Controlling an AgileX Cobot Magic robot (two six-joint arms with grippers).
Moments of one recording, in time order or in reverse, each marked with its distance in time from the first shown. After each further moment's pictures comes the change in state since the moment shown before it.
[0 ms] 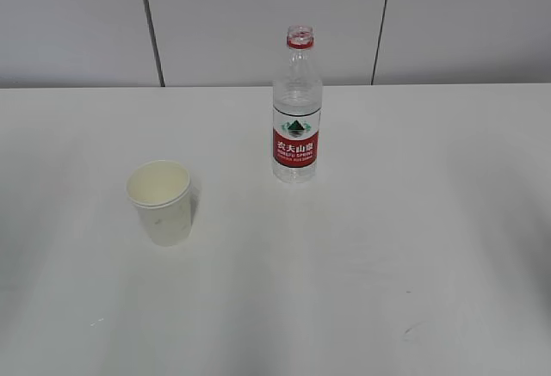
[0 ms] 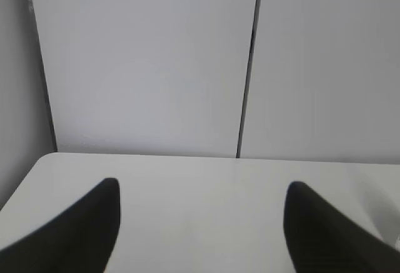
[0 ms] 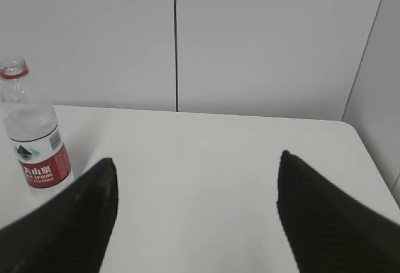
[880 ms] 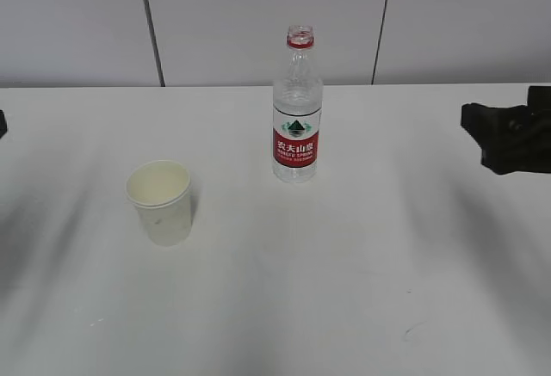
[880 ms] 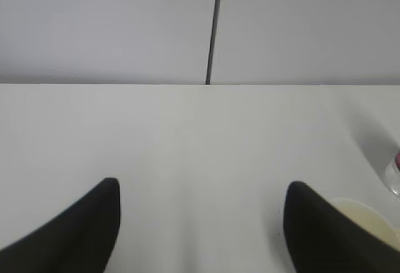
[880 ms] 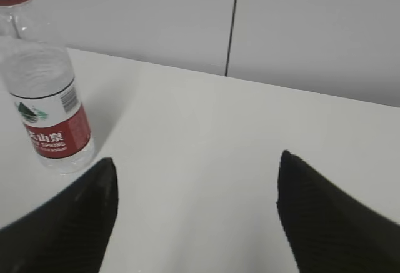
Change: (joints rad) left arm -0.135 0.492 0.074 -0.006 -0.384 -0.027; right arm 0.201 0.681 0.000 -0.037 -0.553 0.000
